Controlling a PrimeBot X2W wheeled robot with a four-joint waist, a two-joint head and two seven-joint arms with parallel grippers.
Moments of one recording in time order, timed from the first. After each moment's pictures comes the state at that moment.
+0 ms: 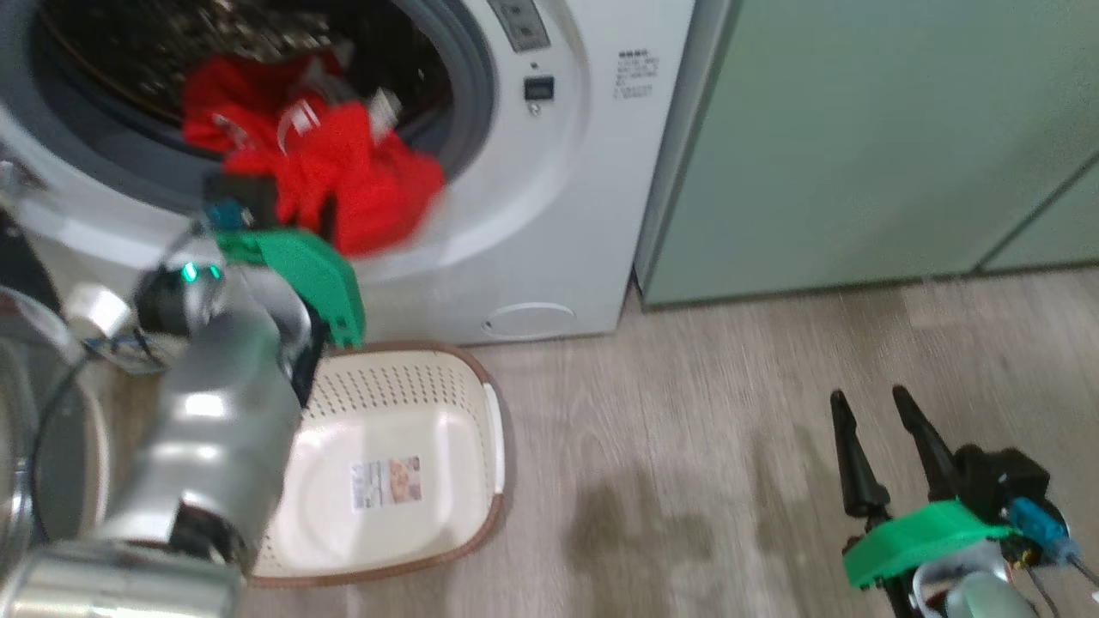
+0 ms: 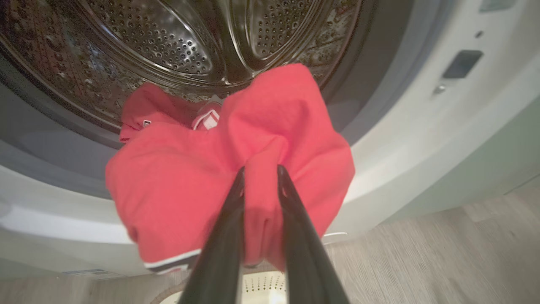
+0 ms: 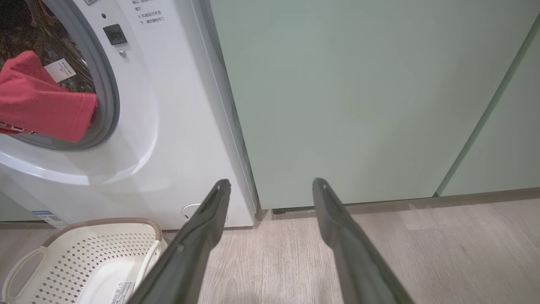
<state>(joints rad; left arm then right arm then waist) -0.92 0.03 -0.15 1.30 -0.25 -0.12 -0.21 -0.09 -0.13 0.14 0.35 0.28 0.12 -0.25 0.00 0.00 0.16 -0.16</state>
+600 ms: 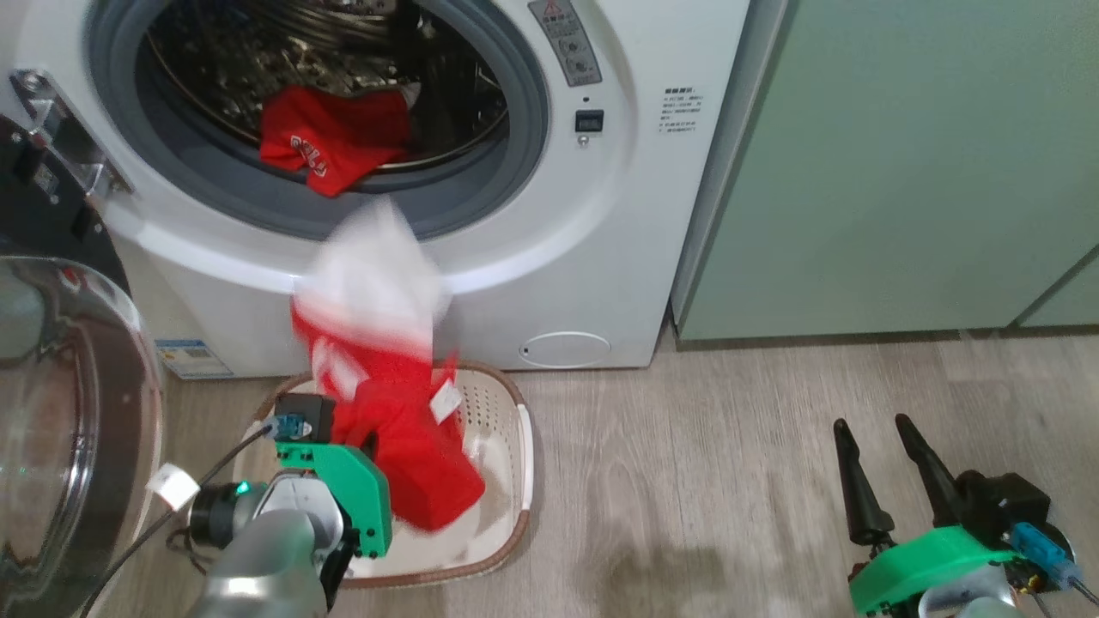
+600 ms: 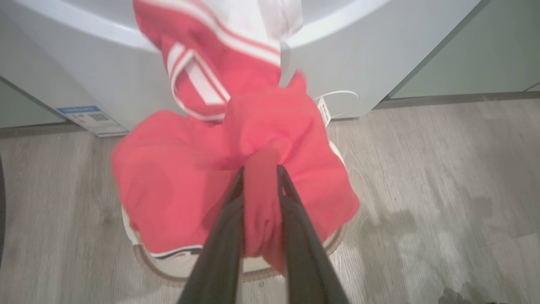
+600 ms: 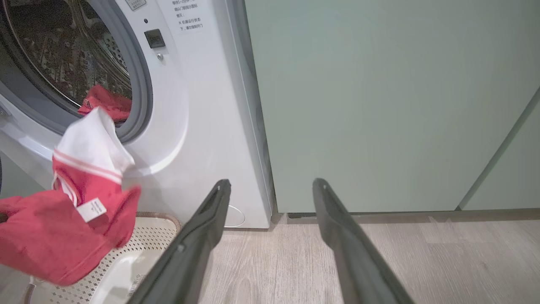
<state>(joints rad) -0.58 0.03 -0.29 1.29 -0.35 -0.12 -0.16 -0.04 -0.14 0.14 0.35 0.28 0.12 -0.25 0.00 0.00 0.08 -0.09</state>
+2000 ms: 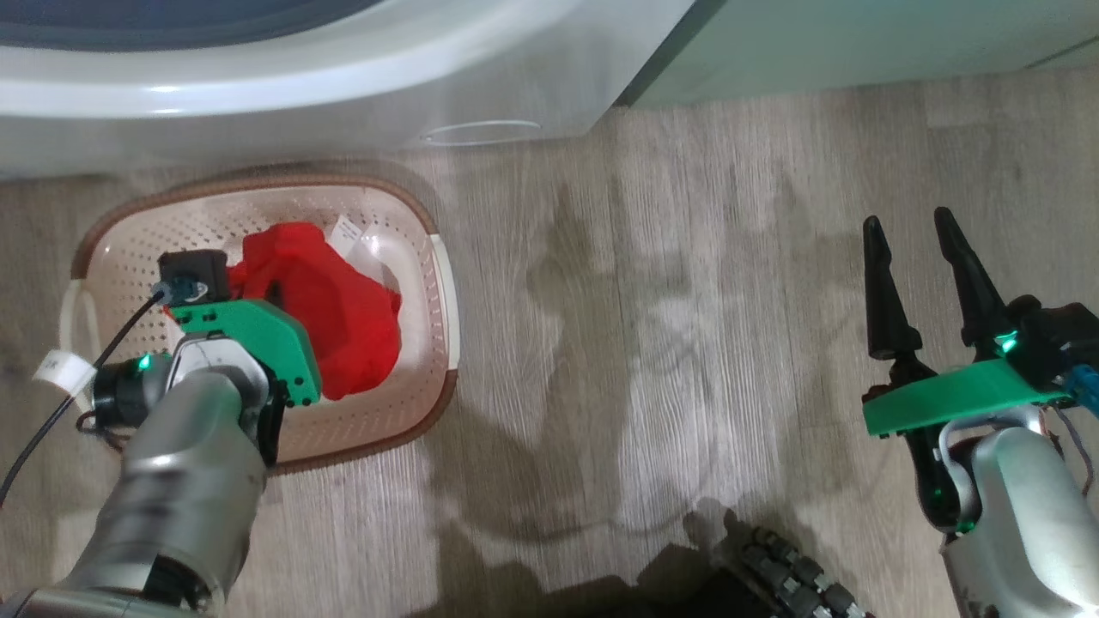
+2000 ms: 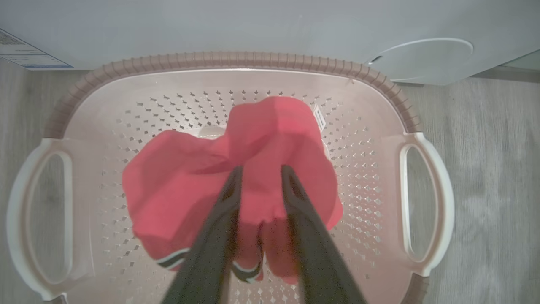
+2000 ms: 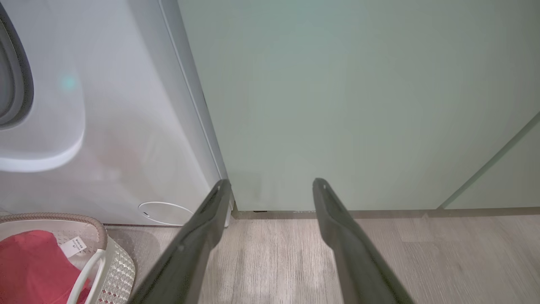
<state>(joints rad) -0.81 0.11 -0.25 1.30 -0.44 -0.01 -0.15 -0.32 -0.16 0.12 0.26 0.28 0.12 -0.25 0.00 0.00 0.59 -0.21</state>
